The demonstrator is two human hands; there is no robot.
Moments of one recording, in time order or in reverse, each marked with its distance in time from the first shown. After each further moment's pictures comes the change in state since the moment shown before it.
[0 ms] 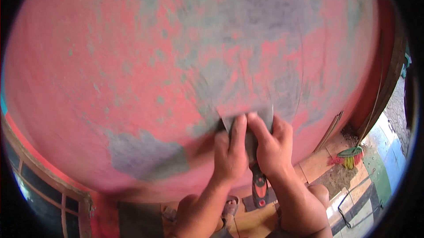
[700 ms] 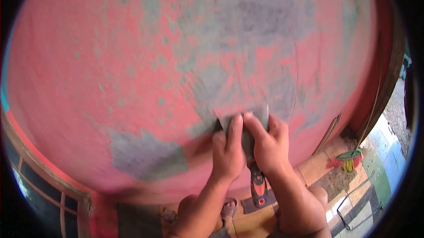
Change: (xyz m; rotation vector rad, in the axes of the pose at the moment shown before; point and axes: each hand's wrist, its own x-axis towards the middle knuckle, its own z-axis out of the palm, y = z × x) left_hand -0.003 0.006 0.004 -0.109 0.027 -0.192; right_hand 0.004 -0.005 0.000 0.051 -0.024 -0.023
